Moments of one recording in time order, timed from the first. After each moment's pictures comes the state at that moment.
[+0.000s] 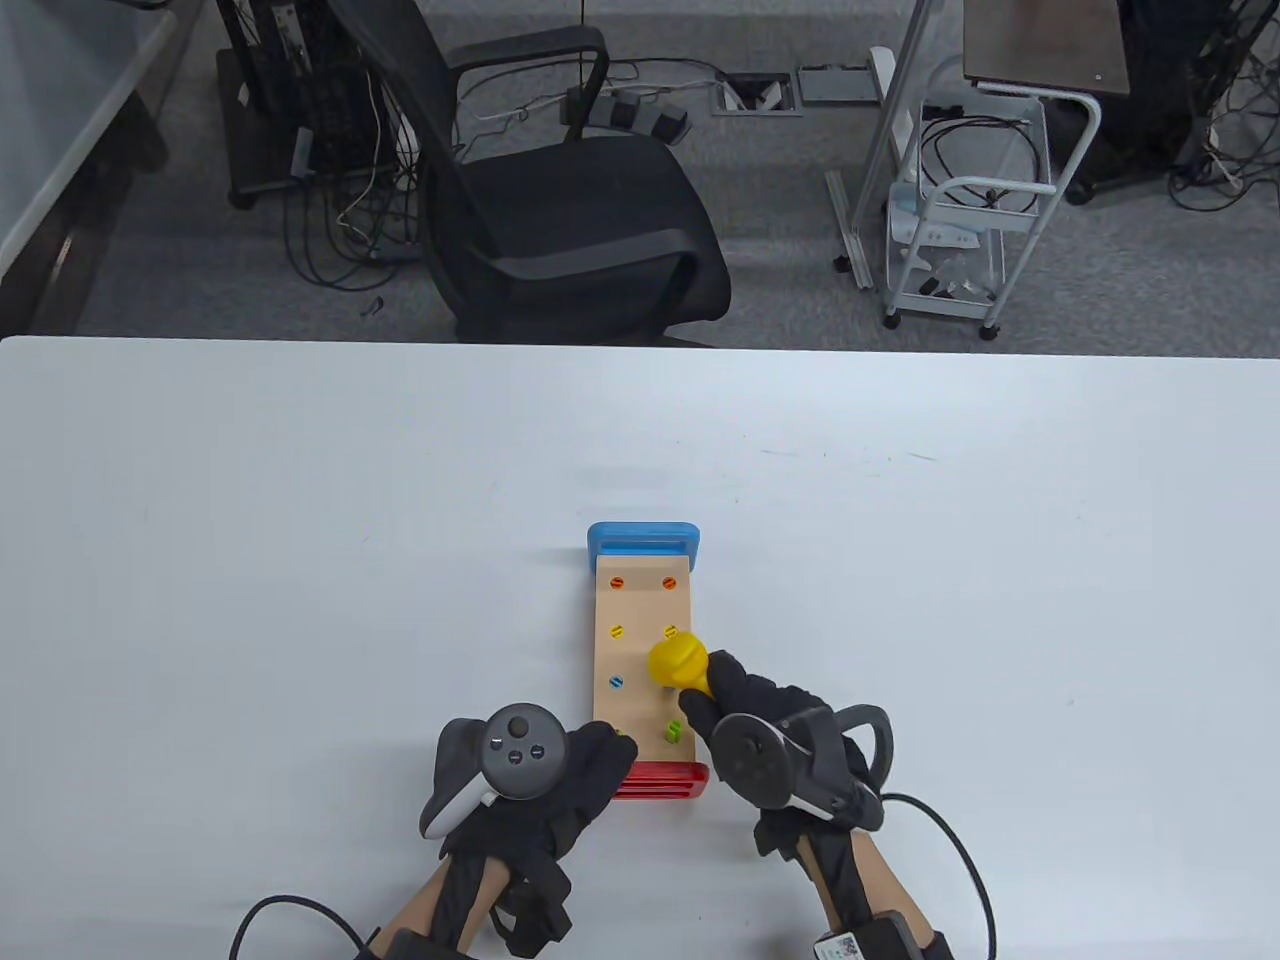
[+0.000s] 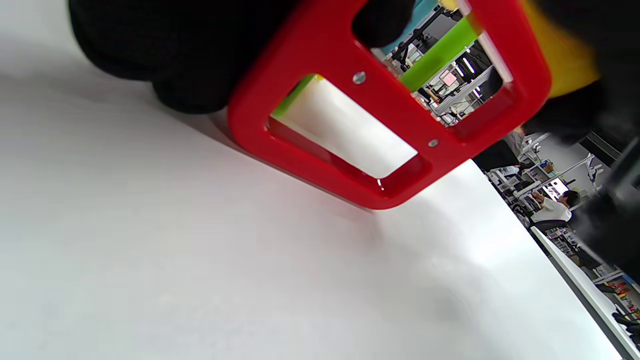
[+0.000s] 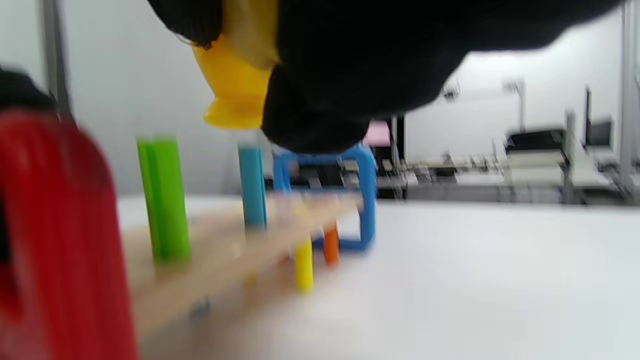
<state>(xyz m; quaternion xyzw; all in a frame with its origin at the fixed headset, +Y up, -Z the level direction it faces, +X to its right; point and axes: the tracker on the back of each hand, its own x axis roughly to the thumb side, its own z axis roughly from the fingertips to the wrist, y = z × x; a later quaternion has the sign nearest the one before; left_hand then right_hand) -0.129 -0.762 -0.164 -0.21 -0.16 0.31 0.91 0.094 -0.684 -0.168 0.20 -0.14 0.96 0.09</state>
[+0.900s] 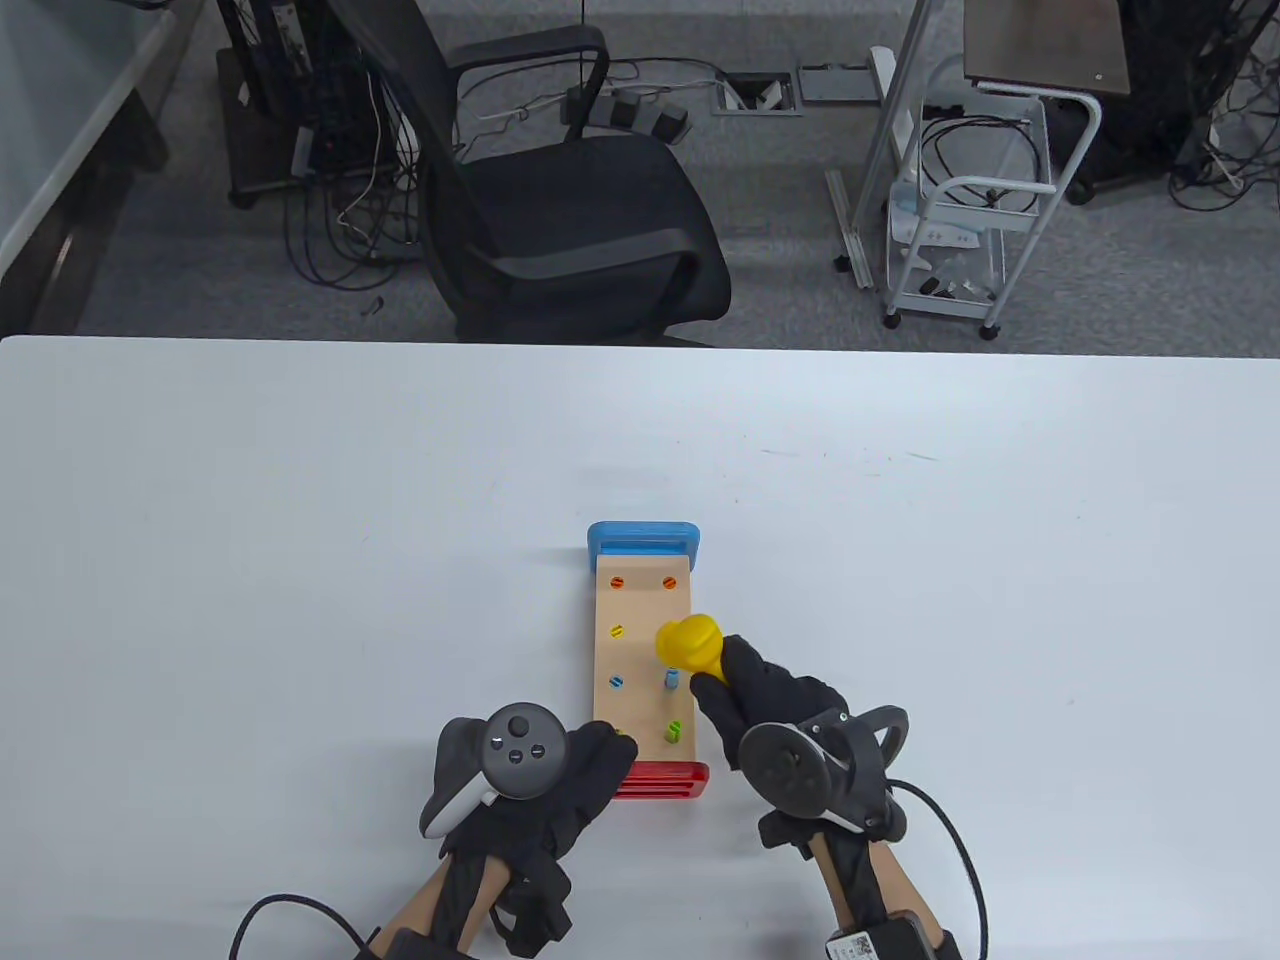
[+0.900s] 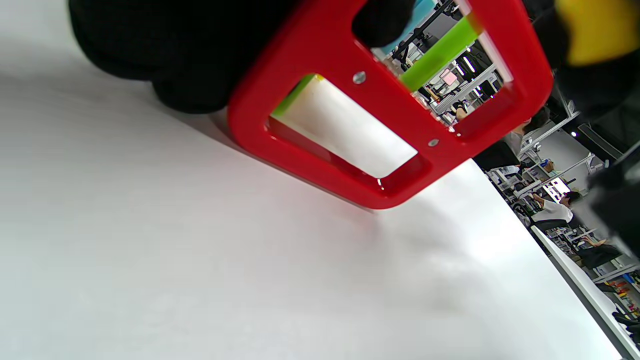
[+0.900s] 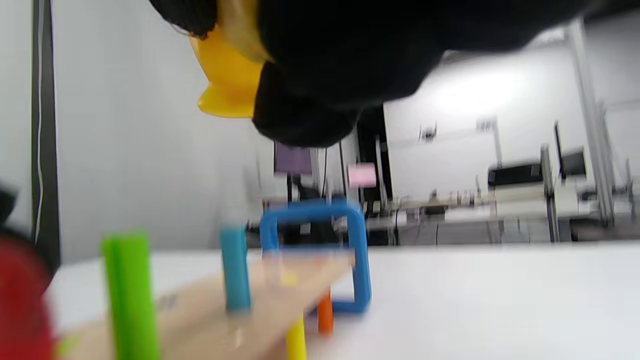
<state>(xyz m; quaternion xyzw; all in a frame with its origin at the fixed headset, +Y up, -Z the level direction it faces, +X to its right) -0.128 -0.761 -0.164 -0.21 -0.16 0.32 0.91 0.106 -0.668 -0.162 0.17 -0.22 0.95 0.15</state>
